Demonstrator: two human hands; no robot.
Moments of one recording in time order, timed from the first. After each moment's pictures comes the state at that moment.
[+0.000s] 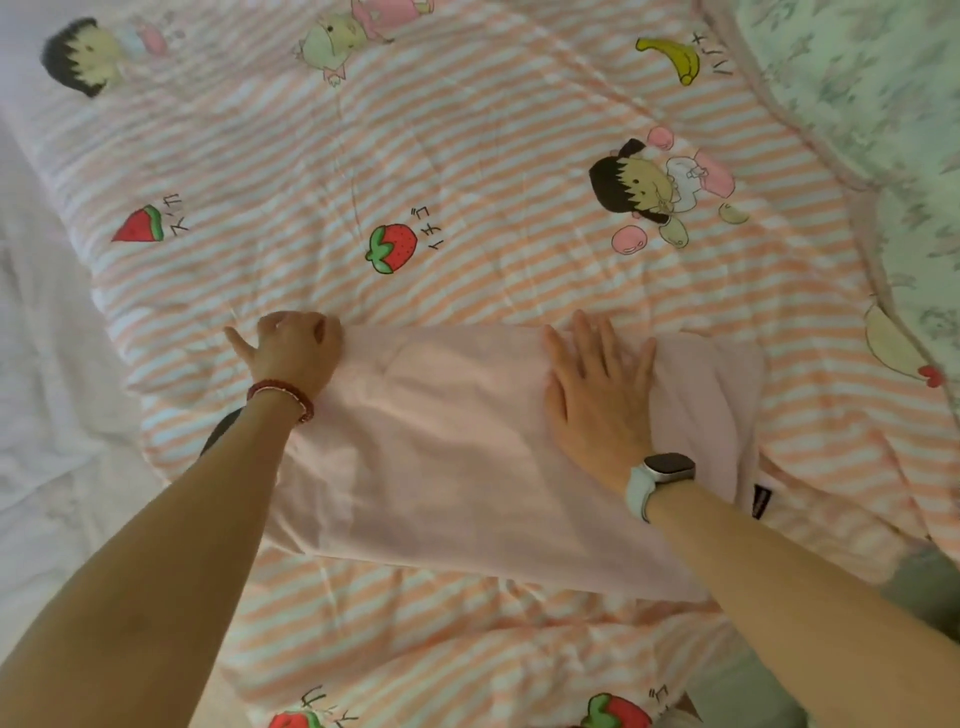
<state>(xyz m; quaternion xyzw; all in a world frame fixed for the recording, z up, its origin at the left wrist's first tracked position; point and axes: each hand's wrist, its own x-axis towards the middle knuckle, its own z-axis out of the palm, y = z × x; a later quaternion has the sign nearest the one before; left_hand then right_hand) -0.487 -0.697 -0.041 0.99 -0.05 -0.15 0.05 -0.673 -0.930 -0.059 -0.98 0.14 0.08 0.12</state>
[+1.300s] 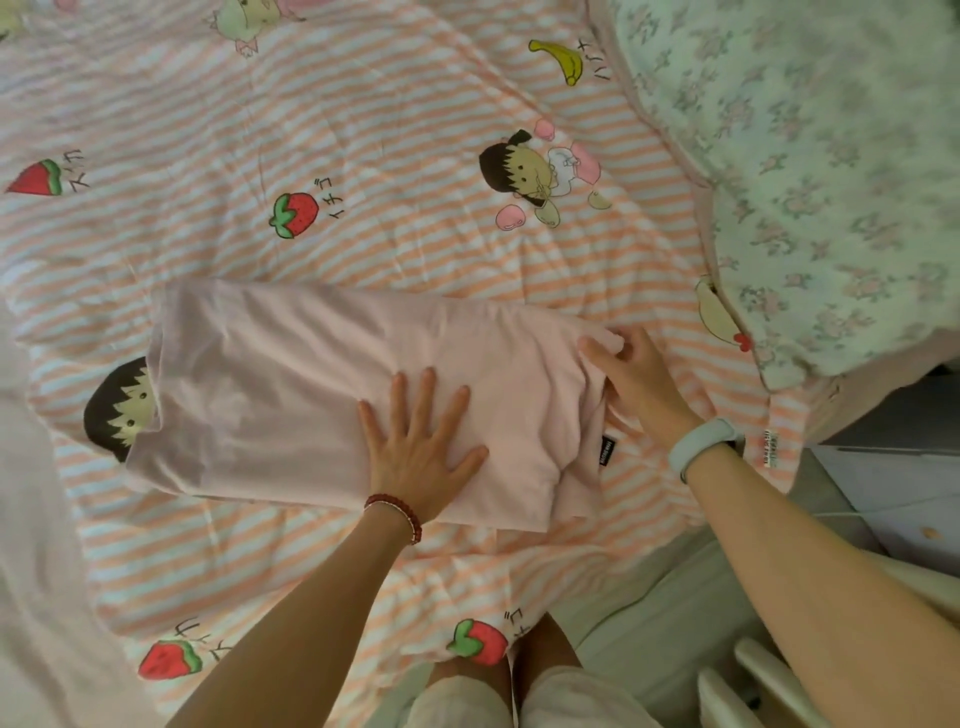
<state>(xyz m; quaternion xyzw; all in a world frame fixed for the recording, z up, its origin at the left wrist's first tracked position) -0.723 -0.814 -0.072 0.94 -0.28 -0.18 -0.02 -0.757 -1.061 -0.021 -0.69 0.39 0.09 0.60</state>
